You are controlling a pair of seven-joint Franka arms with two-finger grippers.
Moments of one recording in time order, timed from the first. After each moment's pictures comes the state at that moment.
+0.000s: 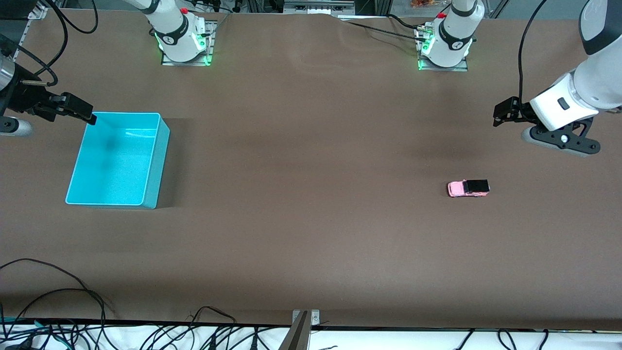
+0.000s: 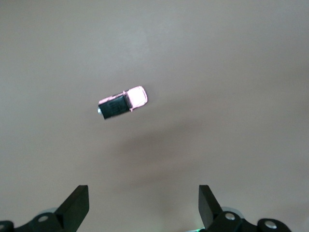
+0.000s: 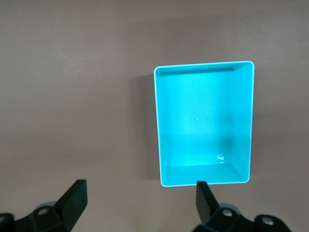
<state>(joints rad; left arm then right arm) -0.03 0.07 -0.05 -1.64 -0.01 1.56 0.27 0.45 0.04 -0.44 -1.58 0.03 1.56 0.09</state>
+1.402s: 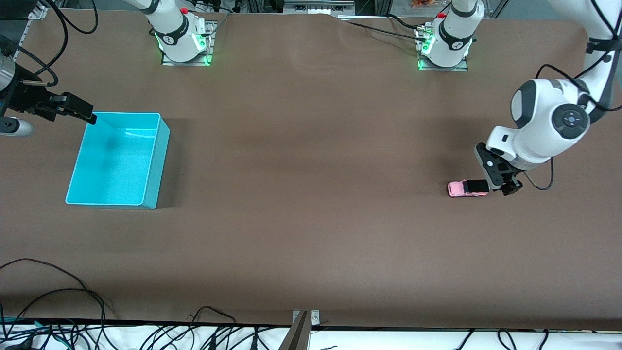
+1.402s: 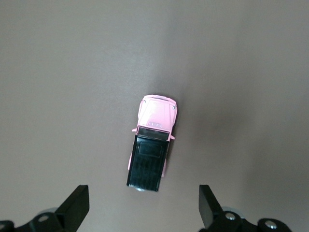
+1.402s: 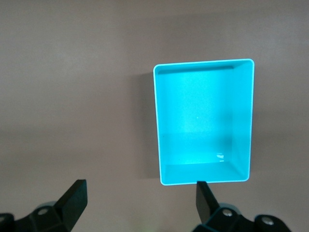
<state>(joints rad) 0.06 0.22 -0.04 -2.18 0.13 2.43 1.26 0.45 0.04 -0.44 -1.58 0.03 1.55 0.09</state>
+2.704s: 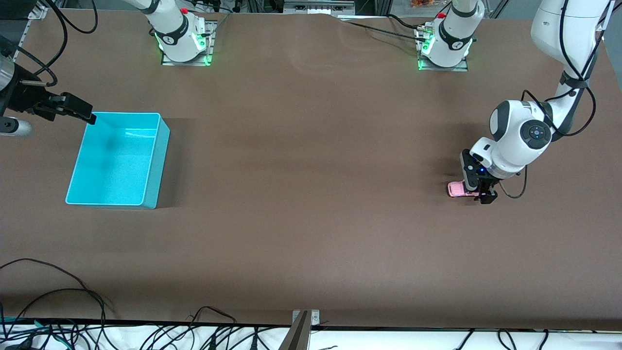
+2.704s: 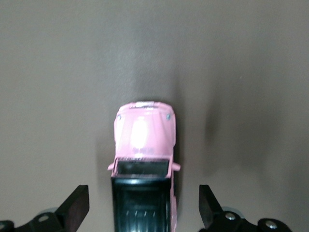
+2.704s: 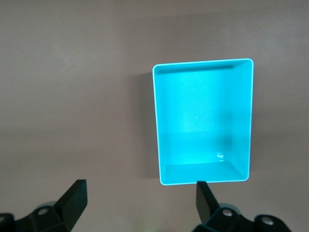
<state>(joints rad) 0.12 0.41 -0.08 -2.21 0.16 2.69 1.42 0.45 0.04 -0.44 -1.58 0.03 1.55 0.09</state>
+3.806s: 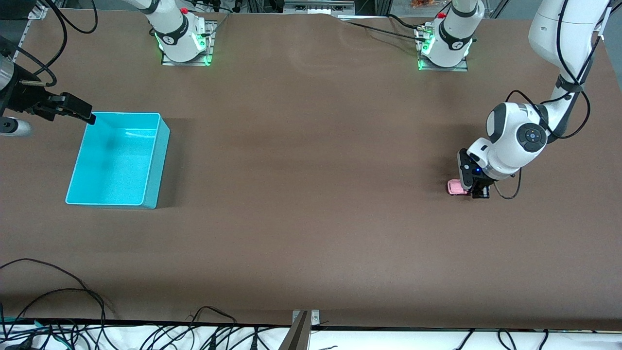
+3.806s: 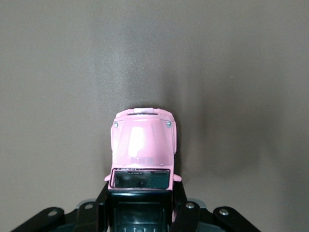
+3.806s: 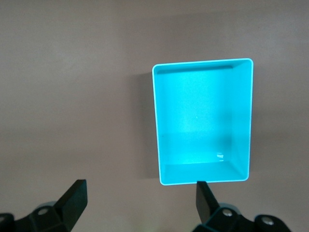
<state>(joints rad) 0.13 0.43 -0.09 -2.20 0.16 2.69 1.48 0.45 0.04 -0.44 -1.58 0.03 1.55 0.09</state>
